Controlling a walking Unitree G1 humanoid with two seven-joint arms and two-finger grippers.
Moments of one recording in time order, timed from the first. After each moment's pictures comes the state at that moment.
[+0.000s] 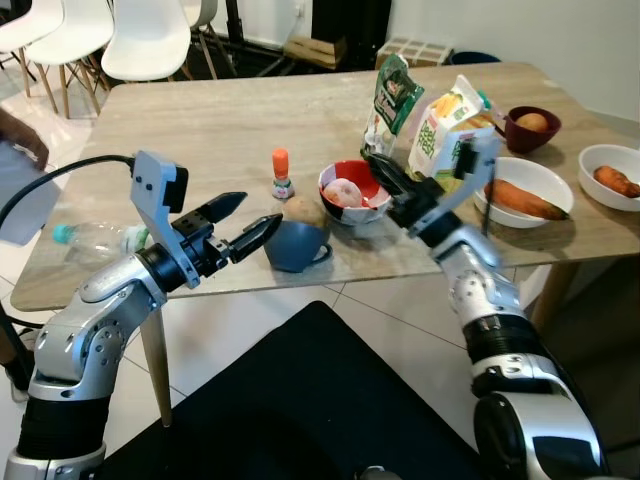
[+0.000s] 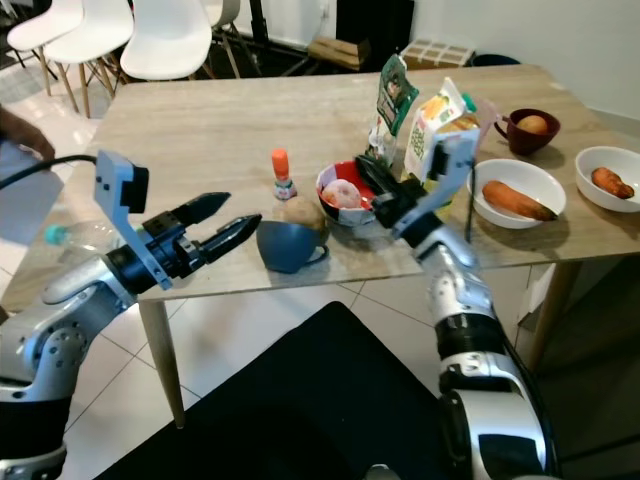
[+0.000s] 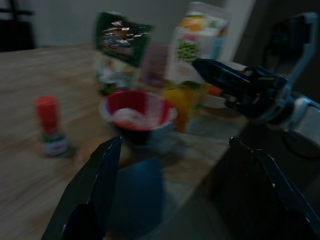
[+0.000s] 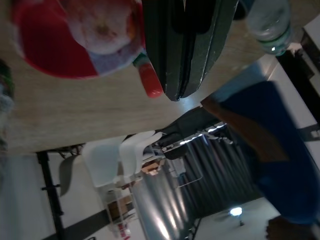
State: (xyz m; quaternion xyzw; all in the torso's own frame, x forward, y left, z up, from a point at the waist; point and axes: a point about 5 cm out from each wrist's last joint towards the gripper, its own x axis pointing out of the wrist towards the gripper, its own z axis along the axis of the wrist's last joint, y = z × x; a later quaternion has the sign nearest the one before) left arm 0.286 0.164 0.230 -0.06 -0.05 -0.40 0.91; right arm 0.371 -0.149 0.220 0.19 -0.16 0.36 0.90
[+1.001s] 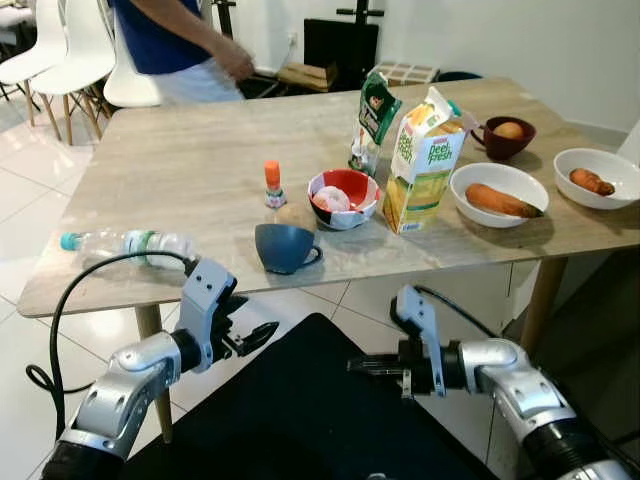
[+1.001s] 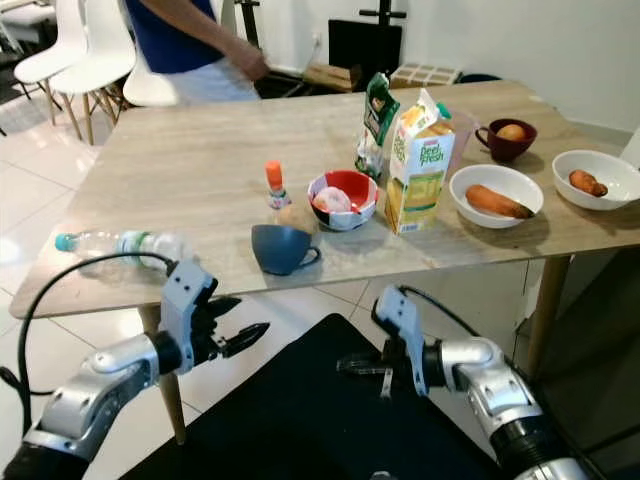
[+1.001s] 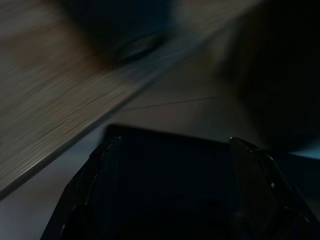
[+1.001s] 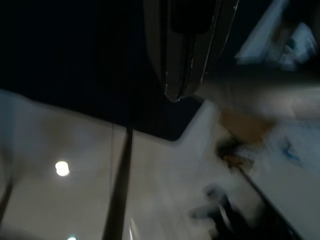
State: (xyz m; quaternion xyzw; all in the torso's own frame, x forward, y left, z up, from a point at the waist) left arm 0.277 0.174 0.095 0.05 0.17 -0.30 0.94; right arm 0.274 -0.160 0.075 -0.09 0.23 0.58 0.77
